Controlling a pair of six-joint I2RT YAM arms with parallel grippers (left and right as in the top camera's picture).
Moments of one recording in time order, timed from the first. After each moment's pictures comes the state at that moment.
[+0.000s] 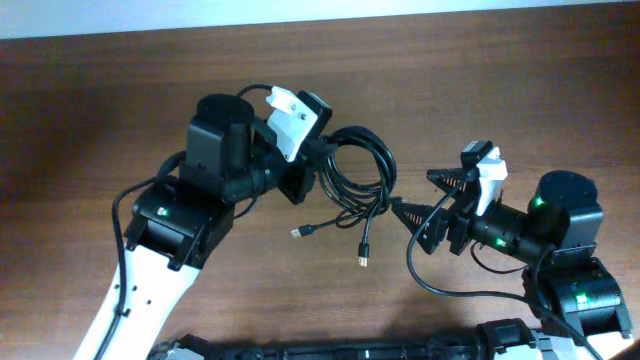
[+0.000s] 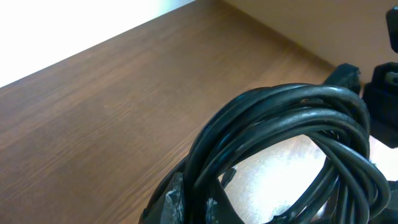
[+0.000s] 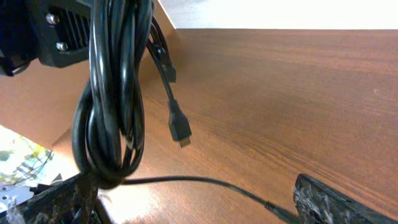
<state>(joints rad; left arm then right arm) -0.48 1.23 1.31 -0.63 0.46 0.07 0.08 0.72 0.81 -0.53 -0.79 0.14</state>
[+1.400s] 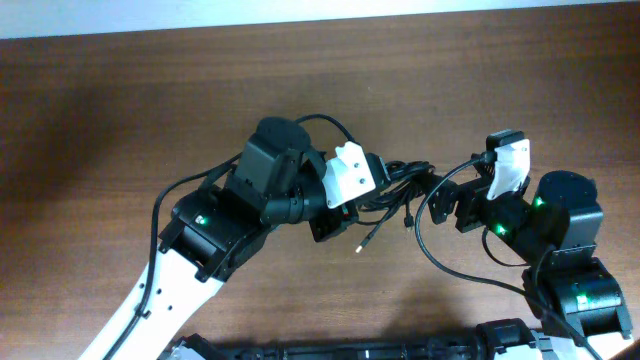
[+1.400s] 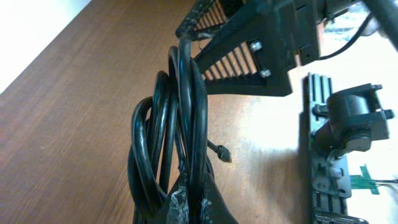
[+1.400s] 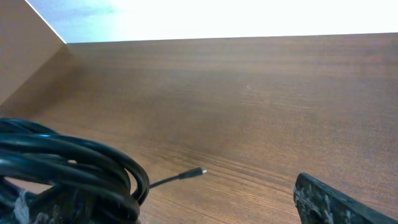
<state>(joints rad) -0.68 1.25 1.31 -0.72 0.51 0.39 0.08 0.72 0.81 -0.55 -0.36 0.14</state>
